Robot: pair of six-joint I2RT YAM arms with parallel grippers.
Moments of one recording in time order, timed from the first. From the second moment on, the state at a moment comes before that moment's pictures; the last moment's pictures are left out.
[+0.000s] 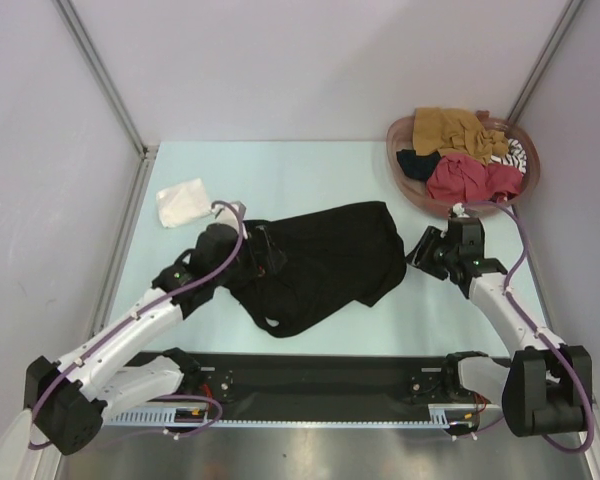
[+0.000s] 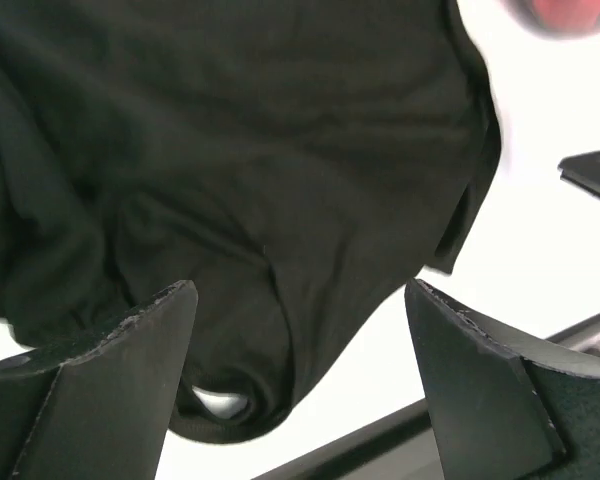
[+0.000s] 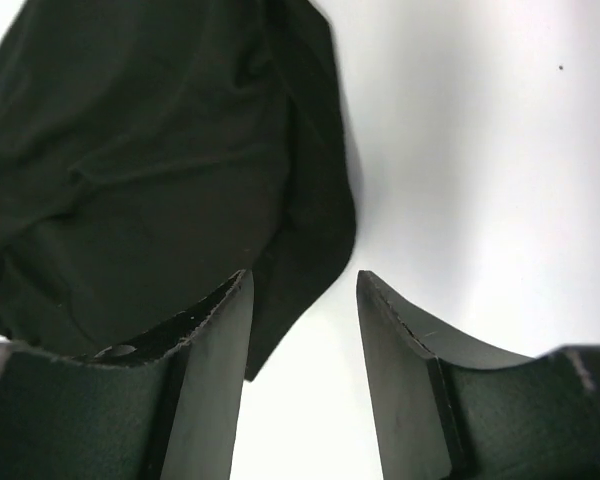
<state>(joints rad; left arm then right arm) -0.60 0.98 0.77 -0.36 -0.05 -0.63 0.08 1.11 0.66 -0.33 -0.17 0.52</state>
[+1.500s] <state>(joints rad) -0.87 1.40 0.60 -0.09 -0.18 -0.78 0.15 1.41 0.61 -0.04 -0.10 0.52</state>
